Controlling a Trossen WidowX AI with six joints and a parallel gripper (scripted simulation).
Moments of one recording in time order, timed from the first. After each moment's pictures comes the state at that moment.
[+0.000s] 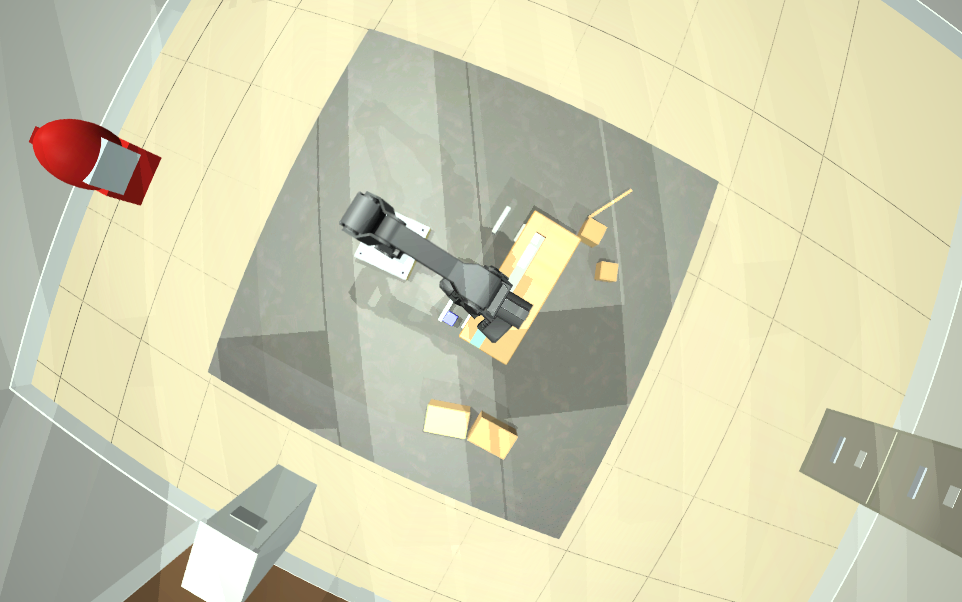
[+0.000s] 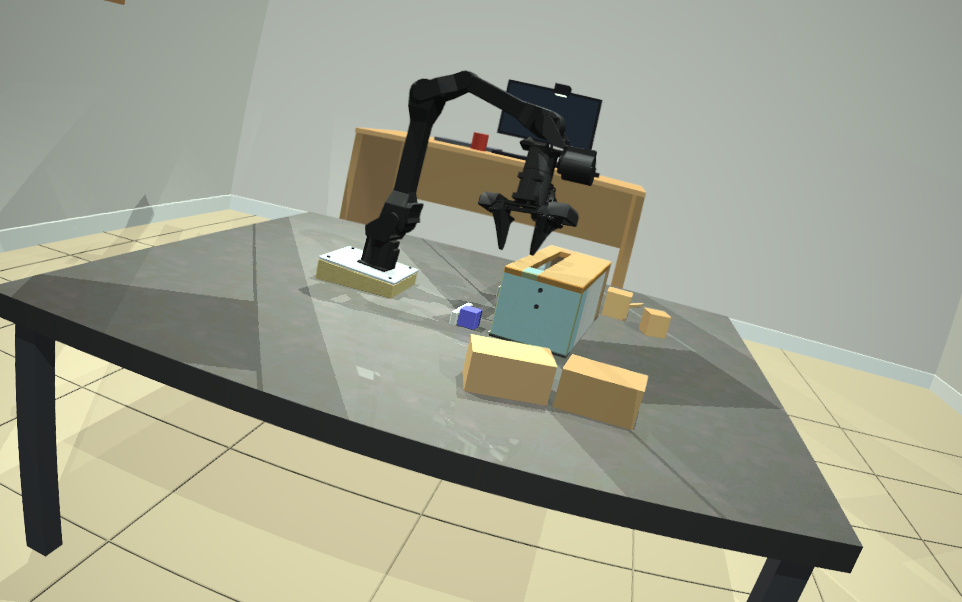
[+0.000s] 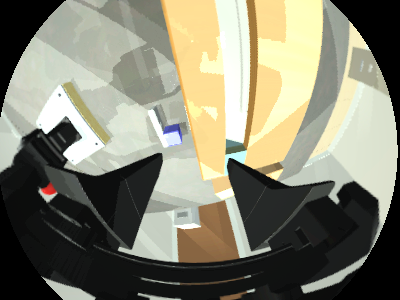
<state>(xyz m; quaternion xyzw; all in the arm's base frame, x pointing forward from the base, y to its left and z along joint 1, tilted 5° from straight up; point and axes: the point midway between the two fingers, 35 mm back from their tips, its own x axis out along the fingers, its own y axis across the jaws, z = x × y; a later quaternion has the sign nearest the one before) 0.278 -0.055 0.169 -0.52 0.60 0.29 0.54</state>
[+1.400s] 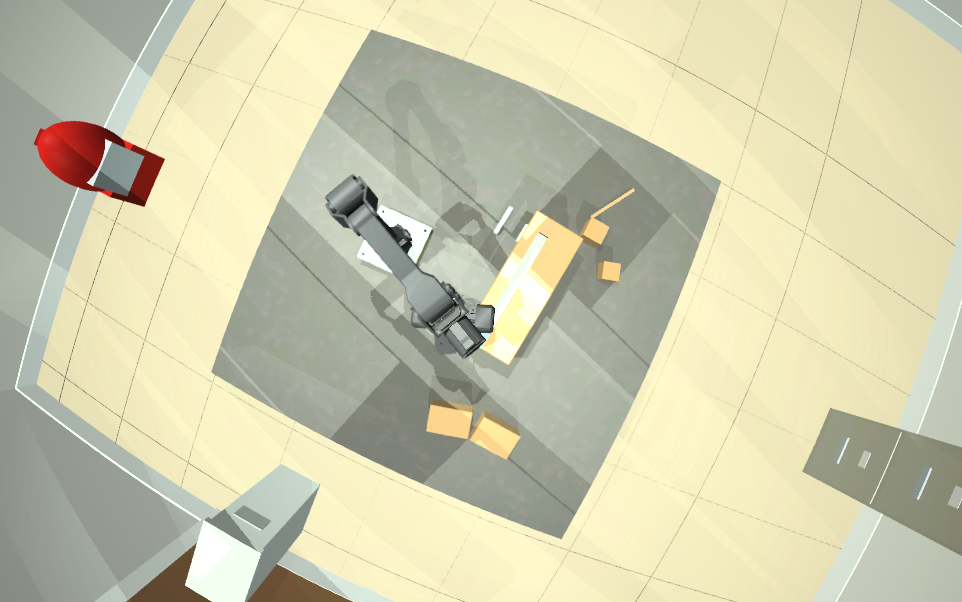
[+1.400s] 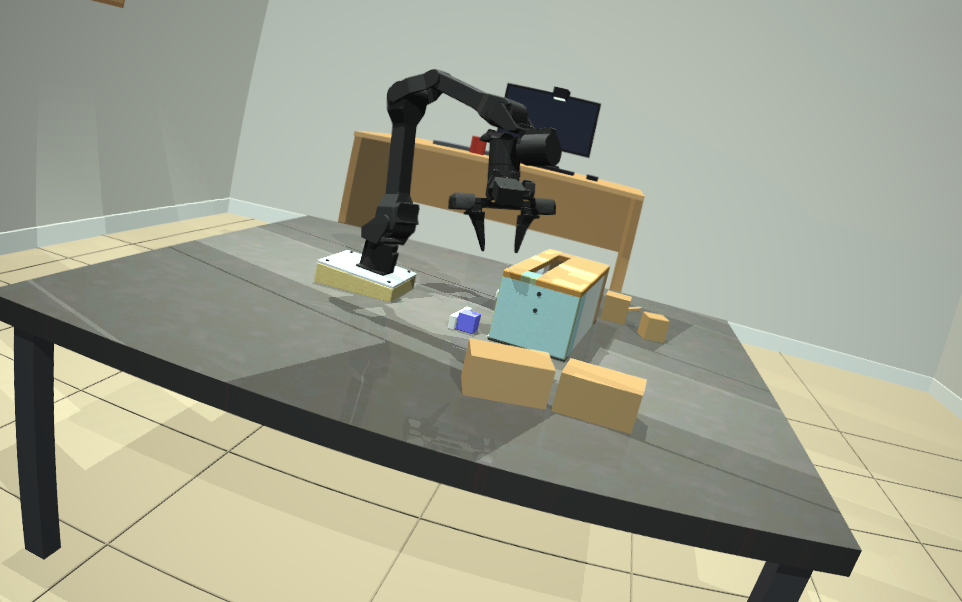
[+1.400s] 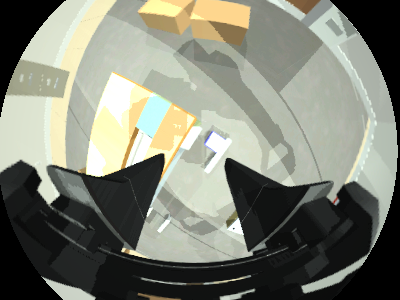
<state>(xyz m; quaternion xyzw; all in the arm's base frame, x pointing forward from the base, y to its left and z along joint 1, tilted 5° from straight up) 0.249 -0.095 0.173 0.40 0.48 -0.35 0.69</state>
